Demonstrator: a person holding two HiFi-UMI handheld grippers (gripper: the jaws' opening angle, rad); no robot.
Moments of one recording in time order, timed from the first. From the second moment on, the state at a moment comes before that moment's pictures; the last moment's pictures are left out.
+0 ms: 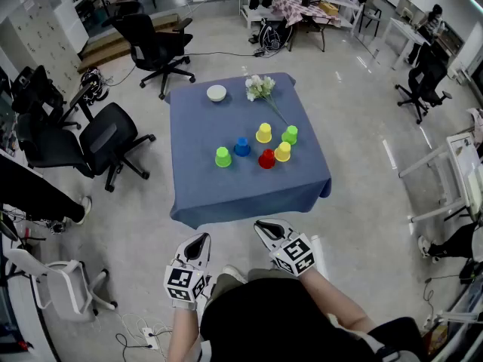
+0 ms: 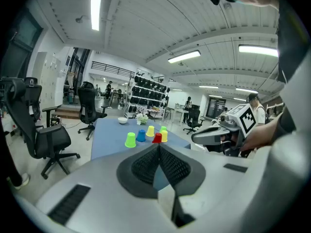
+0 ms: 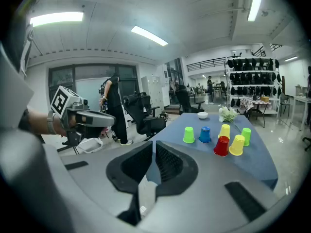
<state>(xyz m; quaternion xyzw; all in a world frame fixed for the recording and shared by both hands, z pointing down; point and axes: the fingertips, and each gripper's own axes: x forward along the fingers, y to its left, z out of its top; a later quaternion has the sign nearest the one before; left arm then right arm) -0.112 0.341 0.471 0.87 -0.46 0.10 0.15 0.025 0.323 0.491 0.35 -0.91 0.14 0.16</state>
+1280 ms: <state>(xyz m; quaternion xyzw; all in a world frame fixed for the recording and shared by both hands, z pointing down) -0.155 0.186 0.497 0.85 -0.47 0.15 0.18 0.007 0.152 0.513 0.38 -0.89 0.20 0.17</state>
